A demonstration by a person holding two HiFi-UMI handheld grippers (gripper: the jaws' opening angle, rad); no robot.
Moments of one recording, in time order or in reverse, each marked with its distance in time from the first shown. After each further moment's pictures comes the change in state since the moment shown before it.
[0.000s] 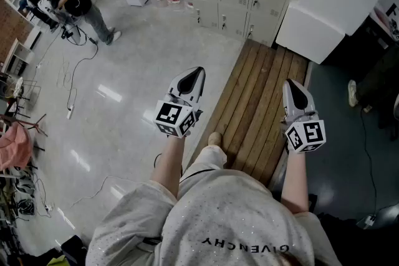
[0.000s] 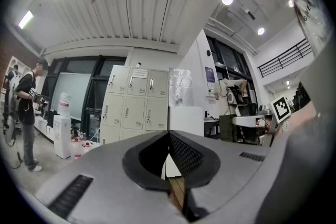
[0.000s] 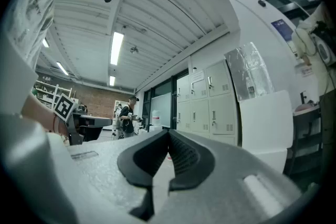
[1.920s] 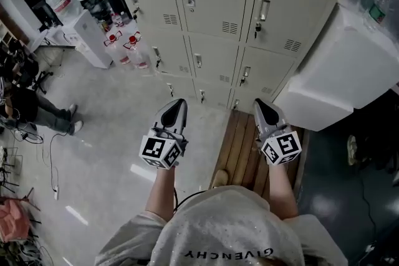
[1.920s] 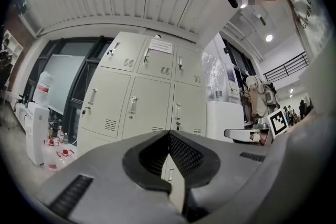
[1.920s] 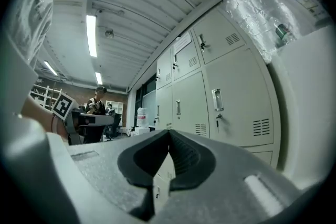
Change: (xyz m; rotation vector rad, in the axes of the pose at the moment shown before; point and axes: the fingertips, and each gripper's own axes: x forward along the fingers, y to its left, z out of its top) left arm 0.505 0.357 -0.078 -0.088 -0.024 -0.023; right arm 0.566 -0.262 -0.135 0.053 0.022 0.029
